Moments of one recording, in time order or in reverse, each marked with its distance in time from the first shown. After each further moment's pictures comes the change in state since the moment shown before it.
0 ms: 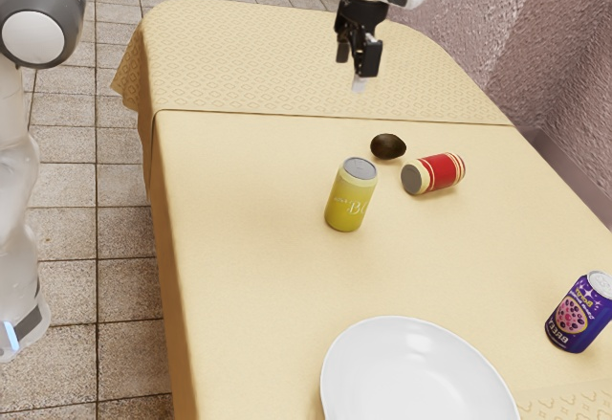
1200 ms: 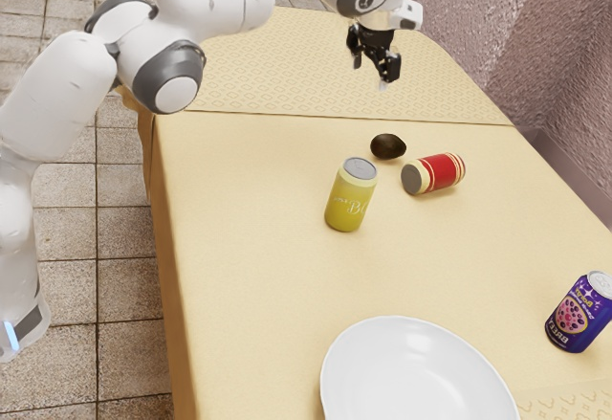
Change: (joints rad) arm 0.263 0.508 0.172 0.323 -0.150 0.325 -0.001
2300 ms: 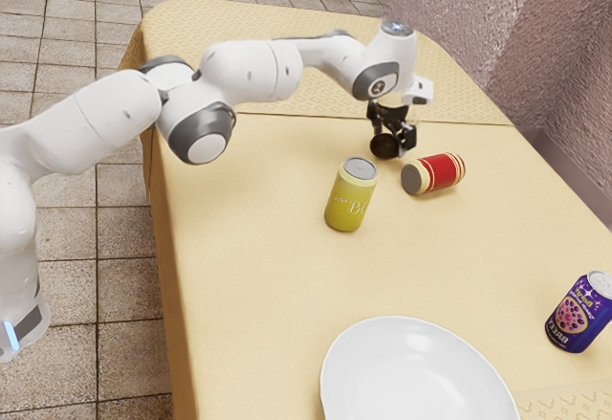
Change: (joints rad) arm 0.089 0.443 -0.130 0.272 -0.079 0.243 -0.035
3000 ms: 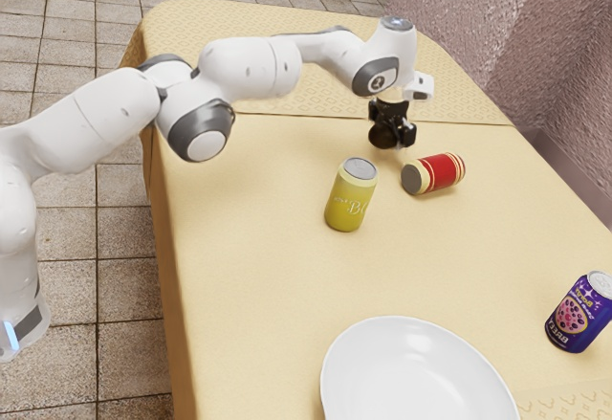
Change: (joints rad) arm 0.009 -0.005 -0.018 0.002 0.013 0.002 -0.005
